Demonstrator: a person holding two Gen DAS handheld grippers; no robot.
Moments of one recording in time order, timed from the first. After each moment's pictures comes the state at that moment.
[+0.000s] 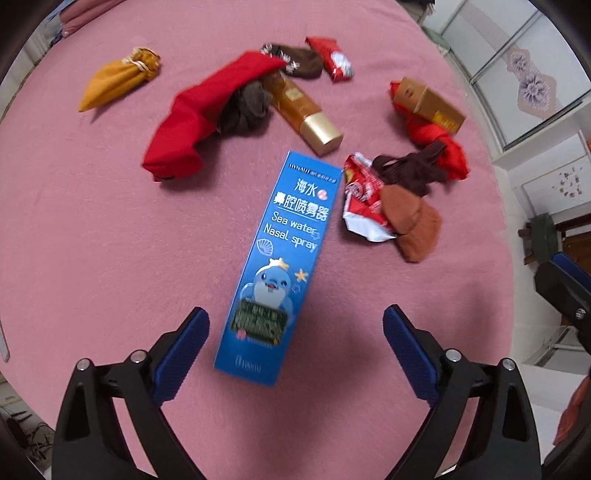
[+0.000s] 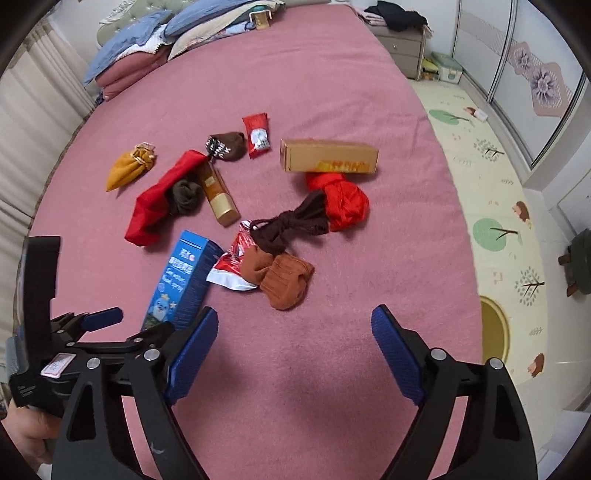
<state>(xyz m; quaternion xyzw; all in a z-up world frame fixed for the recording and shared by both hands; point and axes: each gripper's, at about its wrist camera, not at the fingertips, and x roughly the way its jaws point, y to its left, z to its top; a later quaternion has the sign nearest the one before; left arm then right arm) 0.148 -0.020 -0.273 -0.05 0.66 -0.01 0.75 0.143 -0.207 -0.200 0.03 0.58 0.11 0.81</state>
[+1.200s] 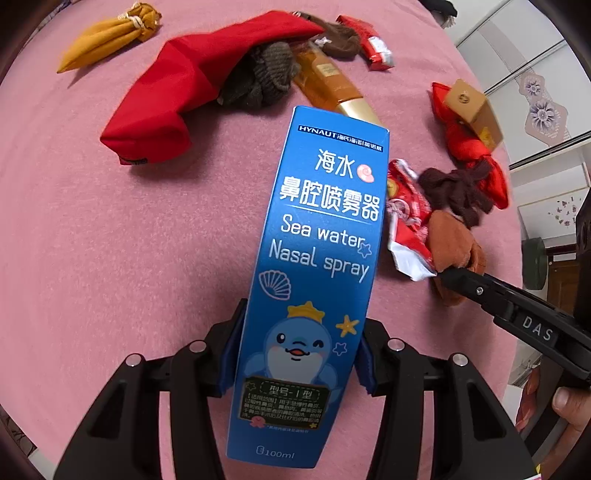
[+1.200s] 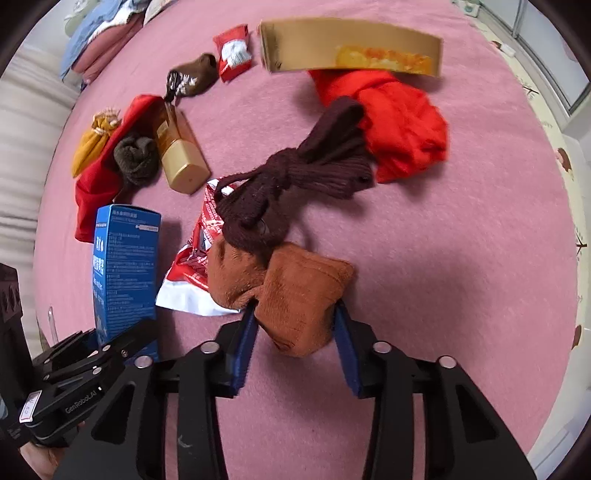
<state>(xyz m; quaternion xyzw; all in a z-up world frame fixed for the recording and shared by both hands) 0.159 0.034 -0.324 -0.12 0.66 -0.01 0.74 0.200 -0.190 -0.316 0.09 0.66 0.13 0.73</state>
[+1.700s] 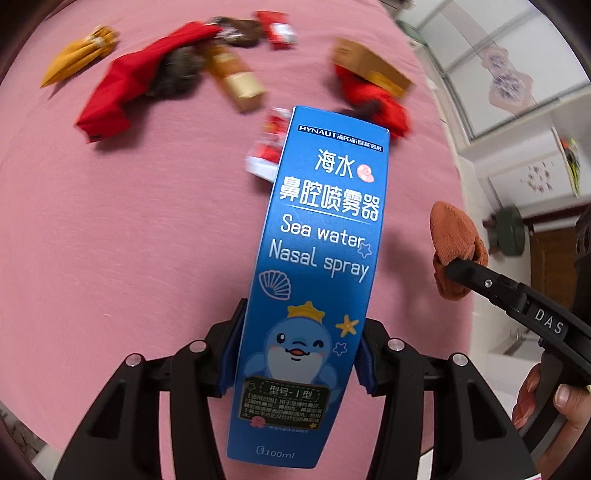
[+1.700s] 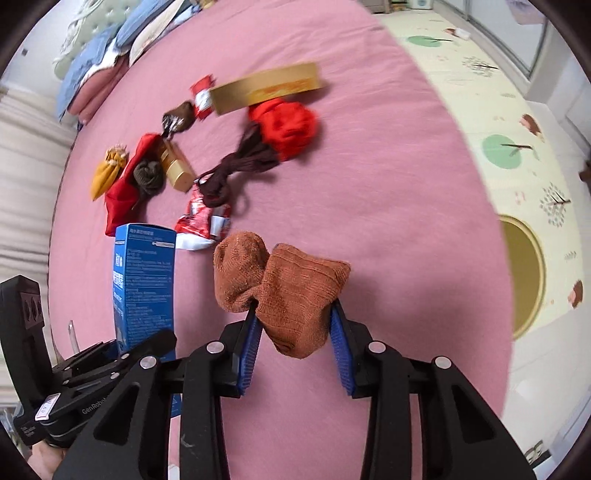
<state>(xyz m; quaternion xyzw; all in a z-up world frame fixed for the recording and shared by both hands) 0.097 -0.043 -0.268 -0.11 0.67 -0.08 0.73 0.122 -0.285 -0.248 0.15 0.64 0.08 0.75</state>
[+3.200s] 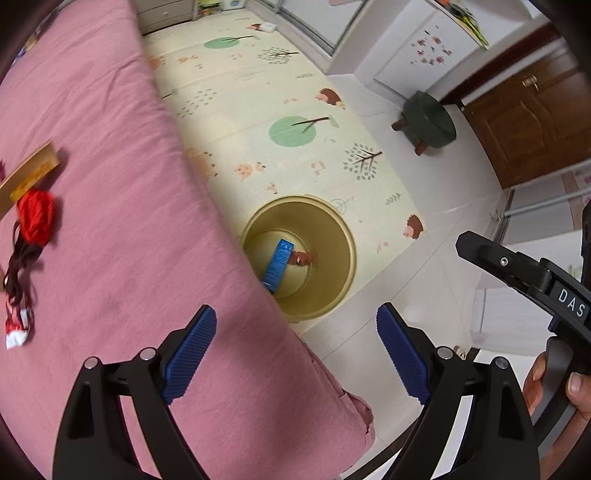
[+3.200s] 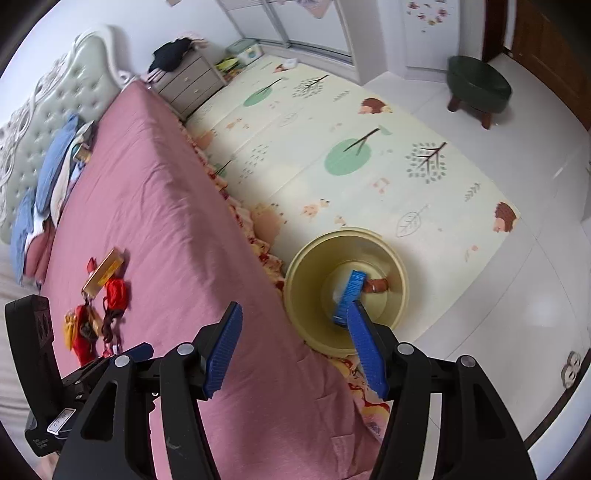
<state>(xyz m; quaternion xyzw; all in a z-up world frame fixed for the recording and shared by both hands) 0.120 -0.373 -0.240 0.05 0.66 -0.27 0.70 0.041 -0.598 -0.195 0.29 0.54 -0.12 0.78</state>
